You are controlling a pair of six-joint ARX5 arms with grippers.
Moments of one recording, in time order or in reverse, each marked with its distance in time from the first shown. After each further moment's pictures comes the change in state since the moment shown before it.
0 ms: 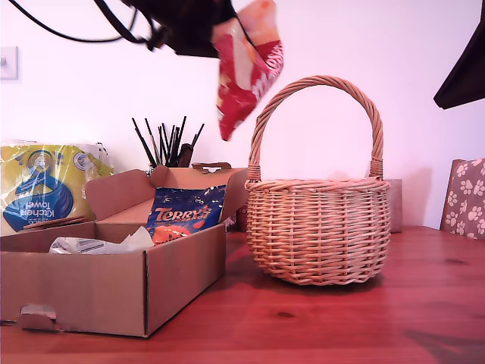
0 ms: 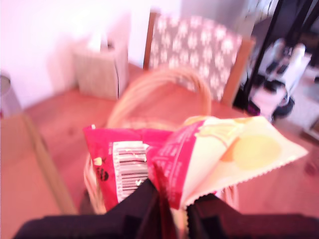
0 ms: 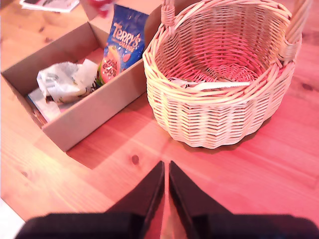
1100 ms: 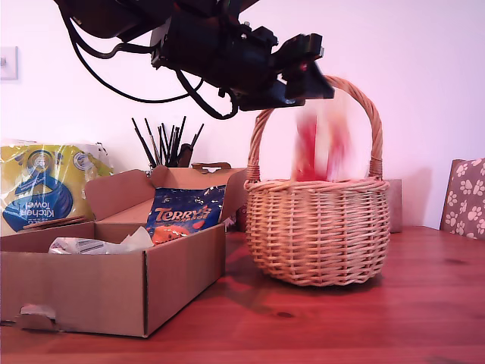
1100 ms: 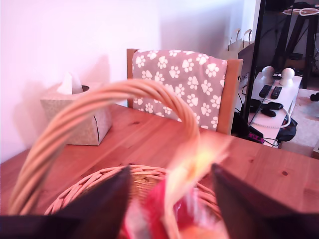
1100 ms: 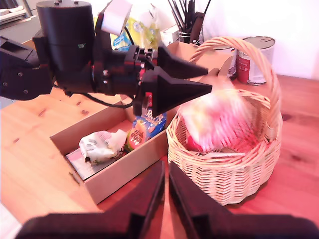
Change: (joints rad) left arm -0.099 0.268 0.000 0.418 -0.043 0.058; right arm 0.000 -0.249 0.105 -0.095 -0.024 0.028
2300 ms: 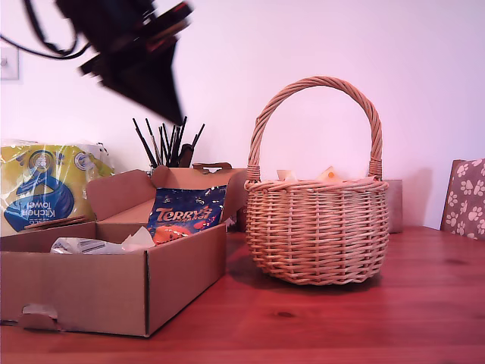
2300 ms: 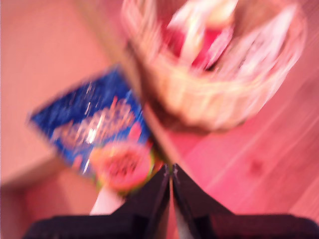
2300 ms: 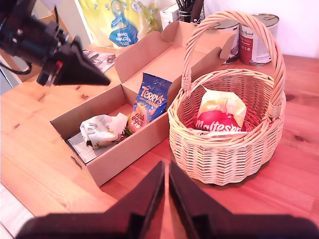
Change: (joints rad) left arm 0.161 -0.367 0.008 -1.077 -0.150 0.051; right arm 0.000 0.000 0.000 -0.056 0.000 0.000
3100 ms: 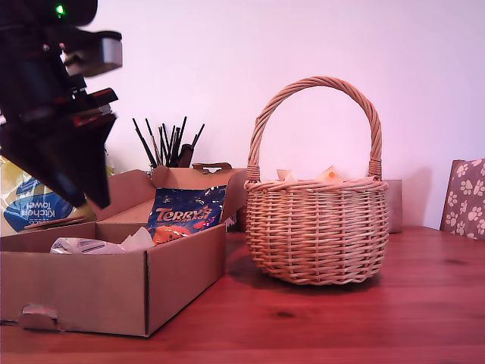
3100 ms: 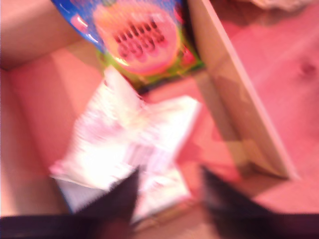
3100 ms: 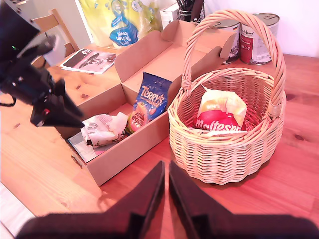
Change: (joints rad) left arm 0.086 -0.066 -0.231 -0.019 -0.059 0.004; right arm 0.000 0.000 0.000 -0.002 0.000 0.000
